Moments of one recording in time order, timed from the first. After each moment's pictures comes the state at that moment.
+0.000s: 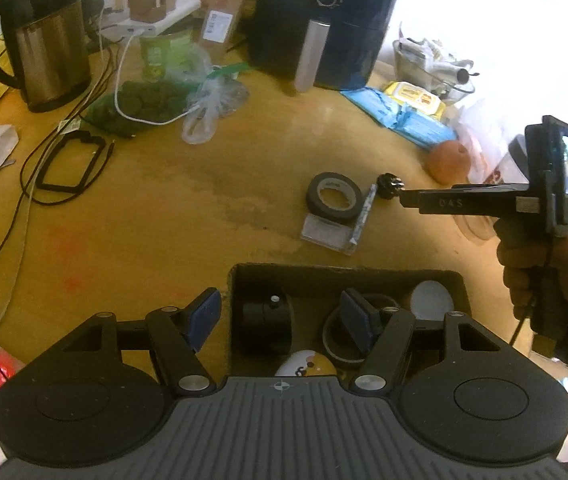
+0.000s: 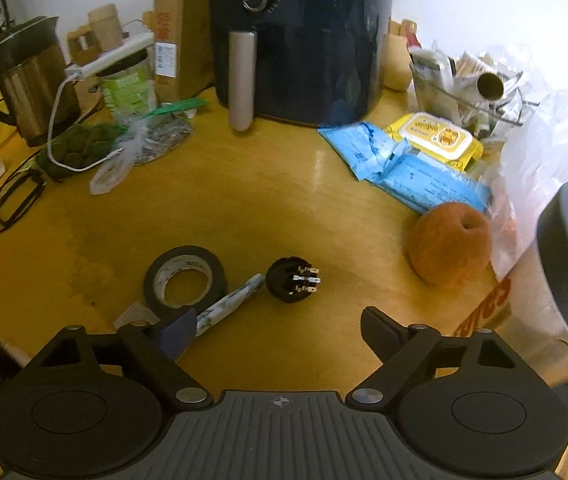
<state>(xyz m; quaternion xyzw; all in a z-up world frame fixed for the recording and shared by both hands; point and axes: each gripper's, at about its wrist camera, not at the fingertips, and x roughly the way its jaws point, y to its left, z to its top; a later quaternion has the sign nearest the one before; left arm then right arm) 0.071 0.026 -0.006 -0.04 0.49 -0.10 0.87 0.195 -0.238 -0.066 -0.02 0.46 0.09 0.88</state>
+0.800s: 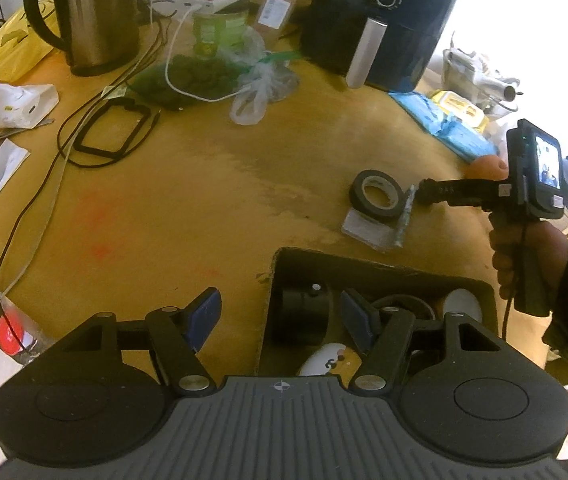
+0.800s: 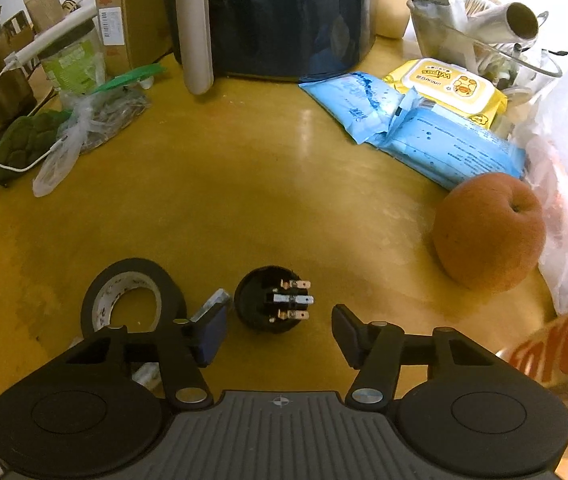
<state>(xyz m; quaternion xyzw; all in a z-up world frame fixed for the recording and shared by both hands) 0.068 0.045 -0.013 -0.08 0.51 -0.03 0.86 0.257 -0.235 -0.120 0.00 0.51 0.07 0.86</state>
